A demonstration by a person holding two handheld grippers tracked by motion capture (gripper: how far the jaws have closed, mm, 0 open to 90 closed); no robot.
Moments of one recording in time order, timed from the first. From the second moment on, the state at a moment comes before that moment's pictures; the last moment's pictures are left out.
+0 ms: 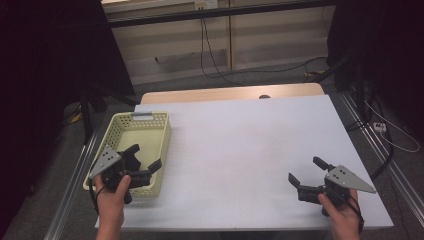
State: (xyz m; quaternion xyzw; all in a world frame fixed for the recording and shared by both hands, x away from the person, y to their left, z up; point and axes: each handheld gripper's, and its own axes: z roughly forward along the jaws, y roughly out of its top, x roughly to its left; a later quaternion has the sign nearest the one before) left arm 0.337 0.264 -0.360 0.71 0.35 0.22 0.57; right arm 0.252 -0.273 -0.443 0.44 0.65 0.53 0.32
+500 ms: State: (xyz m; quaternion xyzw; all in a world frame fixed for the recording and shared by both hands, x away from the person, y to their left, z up) left arm 0.383 0.295 -0.354 0.71 0.40 0.24 0.53; right arm 0.252 -0.274 -0.443 0.44 0.65 0.53 0.32
